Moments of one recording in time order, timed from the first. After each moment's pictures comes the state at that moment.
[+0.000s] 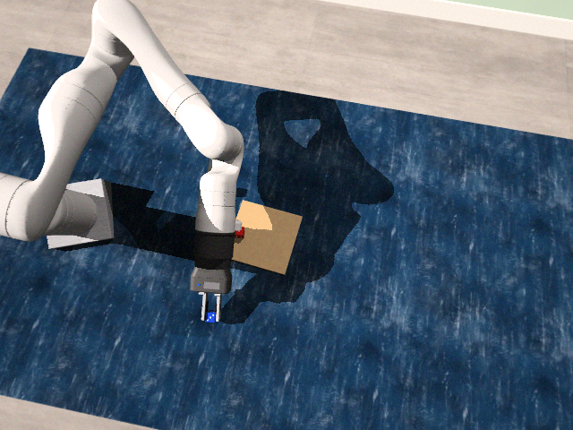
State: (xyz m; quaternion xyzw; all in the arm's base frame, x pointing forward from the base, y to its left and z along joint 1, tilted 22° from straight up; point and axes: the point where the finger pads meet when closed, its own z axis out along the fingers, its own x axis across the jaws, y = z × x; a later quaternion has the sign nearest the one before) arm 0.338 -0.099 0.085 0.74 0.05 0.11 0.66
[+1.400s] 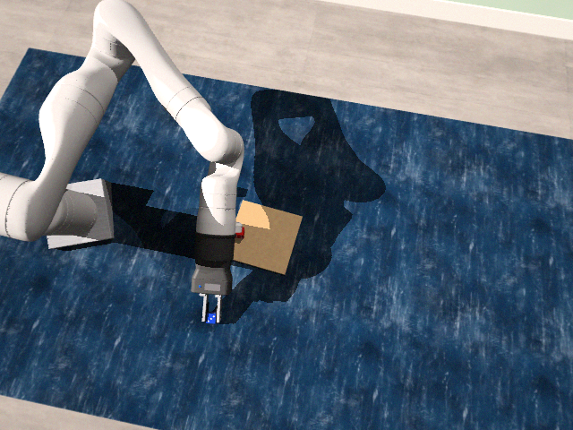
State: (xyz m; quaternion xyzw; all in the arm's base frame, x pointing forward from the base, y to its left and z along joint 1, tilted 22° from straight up) arm 0.340 -0.103 0.075 0.74 0.05 0.11 0.66
